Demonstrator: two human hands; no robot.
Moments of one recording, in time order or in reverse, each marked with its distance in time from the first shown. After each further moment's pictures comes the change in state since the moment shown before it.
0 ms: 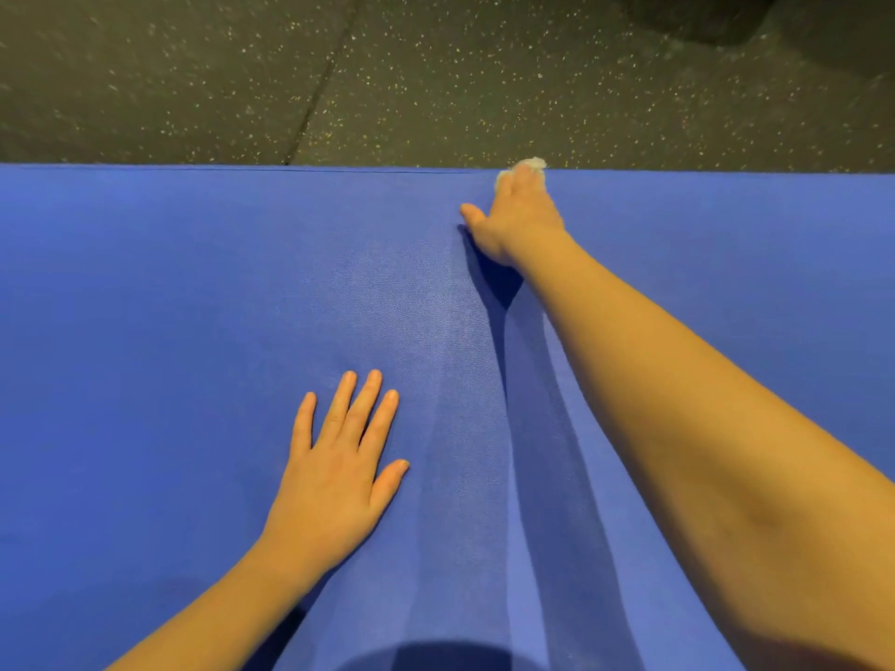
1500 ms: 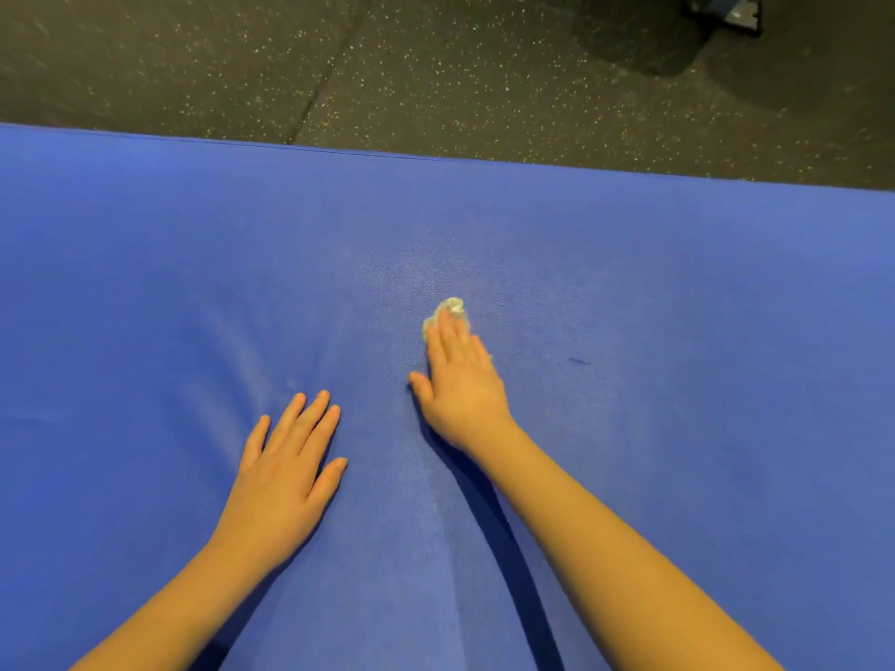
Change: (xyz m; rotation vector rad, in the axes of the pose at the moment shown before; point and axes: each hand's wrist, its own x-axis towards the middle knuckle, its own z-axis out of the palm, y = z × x) left_hand -0.094 0.022 0.003 -0.214 0.018 -0.141; right_hand -0.232 -0.006 0.071 0.169 -0.068 -0.269
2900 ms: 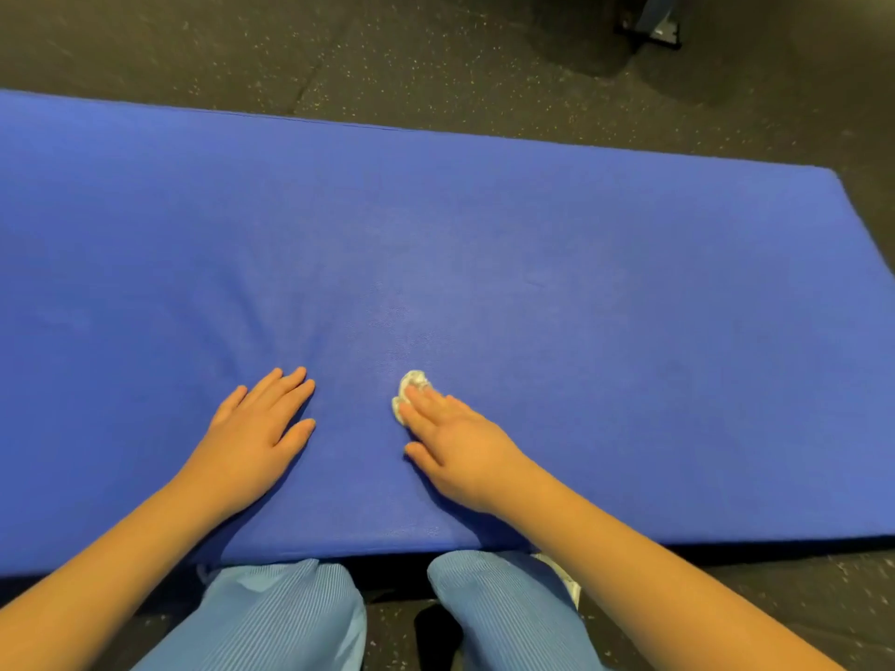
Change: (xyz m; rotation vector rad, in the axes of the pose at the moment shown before) left_hand -0.079 0.004 -0.018 -0.164 -0.120 -0.041; right_hand -0.182 -0.026 0.004 0.013 -0.210 -0.309
